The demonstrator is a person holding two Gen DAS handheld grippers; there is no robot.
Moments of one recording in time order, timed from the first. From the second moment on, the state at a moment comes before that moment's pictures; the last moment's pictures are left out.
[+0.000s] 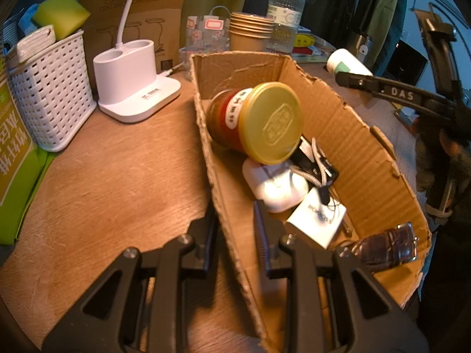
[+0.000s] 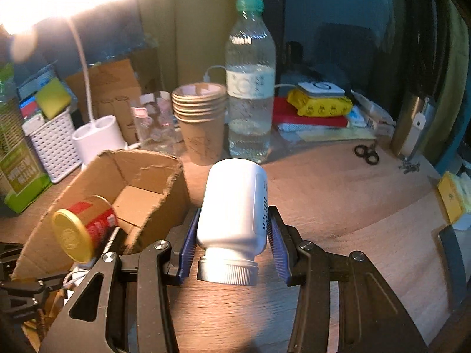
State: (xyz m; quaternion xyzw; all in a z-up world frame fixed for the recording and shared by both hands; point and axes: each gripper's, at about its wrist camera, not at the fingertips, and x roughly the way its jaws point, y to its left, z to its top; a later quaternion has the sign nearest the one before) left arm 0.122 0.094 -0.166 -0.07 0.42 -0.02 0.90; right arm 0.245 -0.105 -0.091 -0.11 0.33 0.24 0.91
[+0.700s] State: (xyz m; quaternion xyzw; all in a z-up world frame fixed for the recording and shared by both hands) left arm 0.122 0.094 -0.166 -0.07 0.42 -0.02 0.90; right arm 0.199 -0.068 -0.066 -0.13 0.30 0.30 0.90
